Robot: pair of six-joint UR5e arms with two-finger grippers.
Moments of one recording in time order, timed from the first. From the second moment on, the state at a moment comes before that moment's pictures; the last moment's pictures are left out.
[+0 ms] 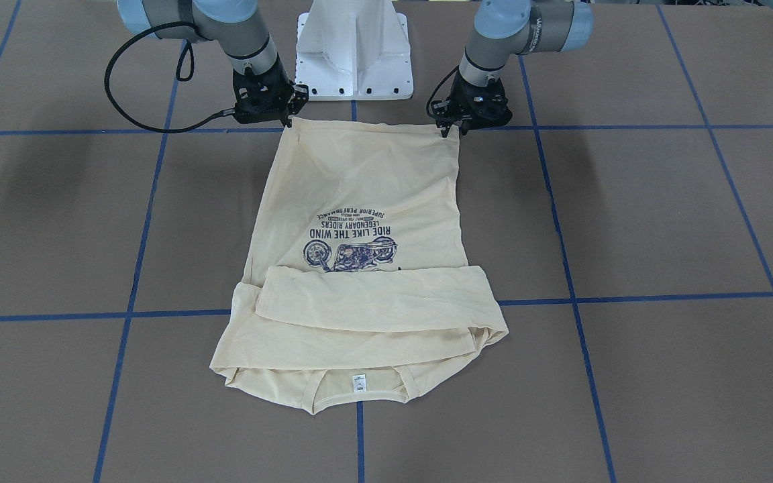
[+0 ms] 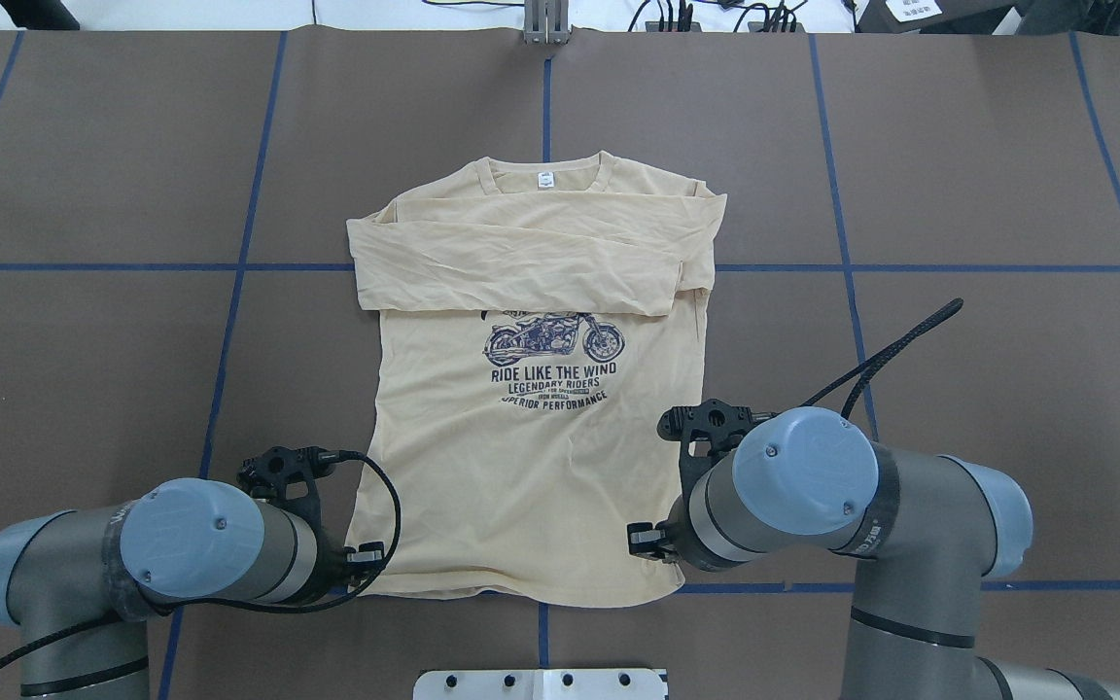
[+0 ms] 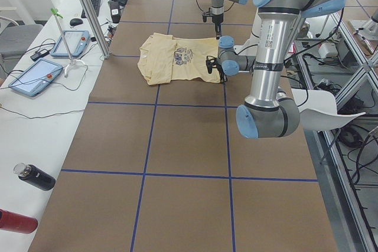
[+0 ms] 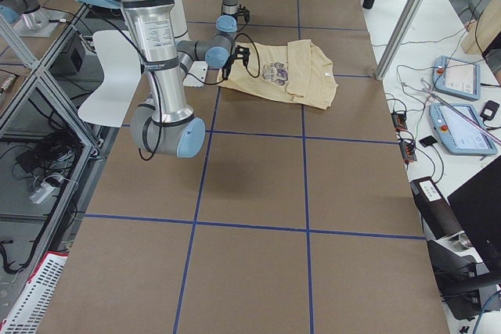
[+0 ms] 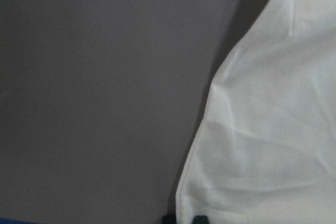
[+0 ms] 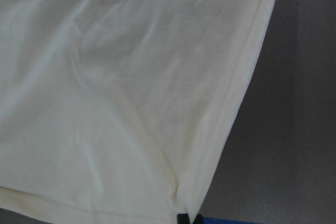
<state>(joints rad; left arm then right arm) -0.24 -1.78 -1.97 -1.84 -1.78 -1.60 0.30 -1.23 2.00 -1.48 1.89 1.36</state>
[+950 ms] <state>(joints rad) -0.19 -1.77 -2.16 -1.66 -1.79 -1.59 0.33 -1.35 2.10 -1.49 1.99 1.36</state>
